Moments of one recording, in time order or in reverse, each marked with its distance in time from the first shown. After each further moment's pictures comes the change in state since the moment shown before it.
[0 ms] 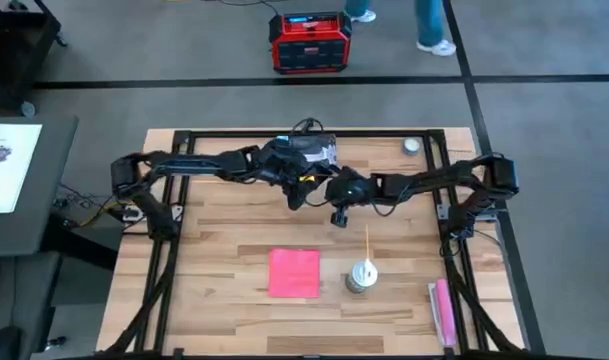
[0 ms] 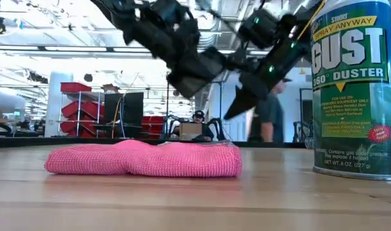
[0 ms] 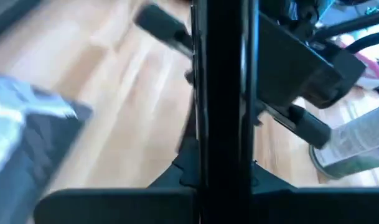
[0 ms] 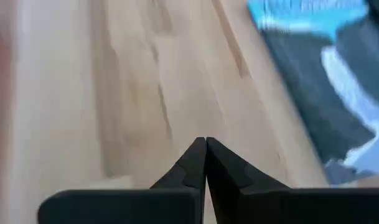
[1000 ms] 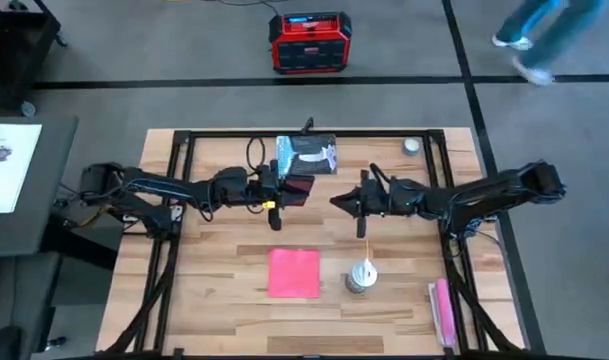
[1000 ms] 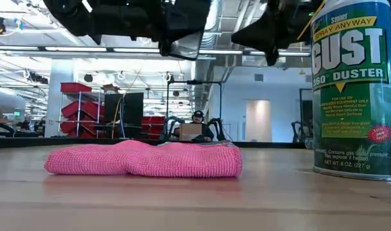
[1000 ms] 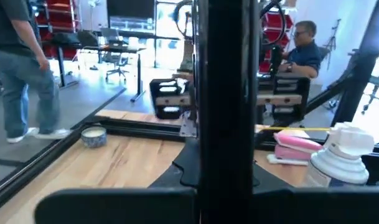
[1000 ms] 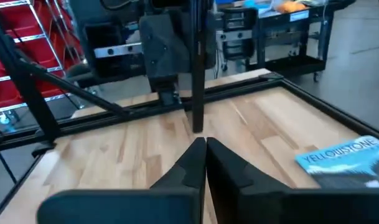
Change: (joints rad) left arm -0.186 -0.165 -0.414 0.819 -0.173 0.052; right arm 0.149 -0.322 -0.288 0.644 -0.029 0.184
